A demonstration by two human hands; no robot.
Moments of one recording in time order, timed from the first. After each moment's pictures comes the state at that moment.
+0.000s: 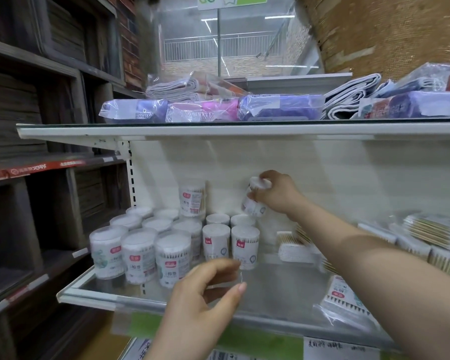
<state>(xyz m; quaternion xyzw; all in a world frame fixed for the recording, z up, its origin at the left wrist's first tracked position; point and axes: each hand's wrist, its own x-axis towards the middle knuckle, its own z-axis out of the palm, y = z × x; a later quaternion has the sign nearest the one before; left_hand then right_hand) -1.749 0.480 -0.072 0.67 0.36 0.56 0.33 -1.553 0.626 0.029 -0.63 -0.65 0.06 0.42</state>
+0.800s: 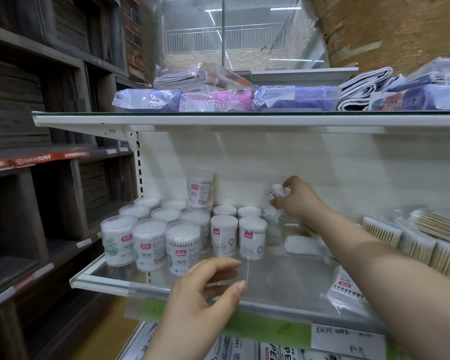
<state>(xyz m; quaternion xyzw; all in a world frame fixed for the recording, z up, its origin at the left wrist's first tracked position) -1.764 0.469 -0.078 0.66 0.36 0.56 0.35 -1.535 0.618 0.007 -0.71 -0.60 0.06 0.37</state>
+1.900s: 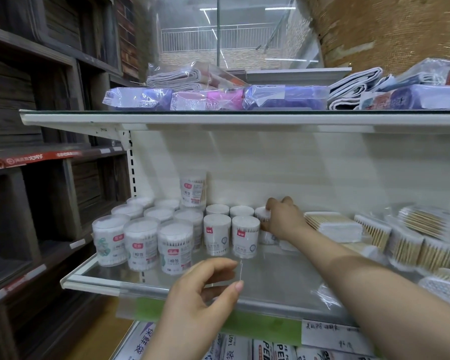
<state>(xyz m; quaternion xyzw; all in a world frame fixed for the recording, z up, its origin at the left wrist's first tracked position) -1.758 0.470 -0.084 0.67 0.36 0.55 0.35 -1.546 0.617 -0.035 -0.73 -0.65 -0.04 0.21</state>
